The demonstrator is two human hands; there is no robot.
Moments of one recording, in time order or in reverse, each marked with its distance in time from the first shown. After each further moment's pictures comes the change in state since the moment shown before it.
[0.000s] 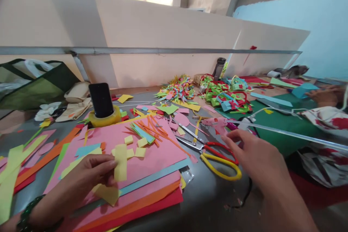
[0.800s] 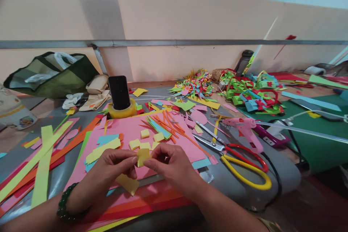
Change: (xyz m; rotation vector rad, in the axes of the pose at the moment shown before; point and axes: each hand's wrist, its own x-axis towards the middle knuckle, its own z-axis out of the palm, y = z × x) left_hand -0.006 -0.004 0.005 0.148 0.060 0.126; right_hand -0.063 -0.168 0.055 1.139 -0.674 -0.453
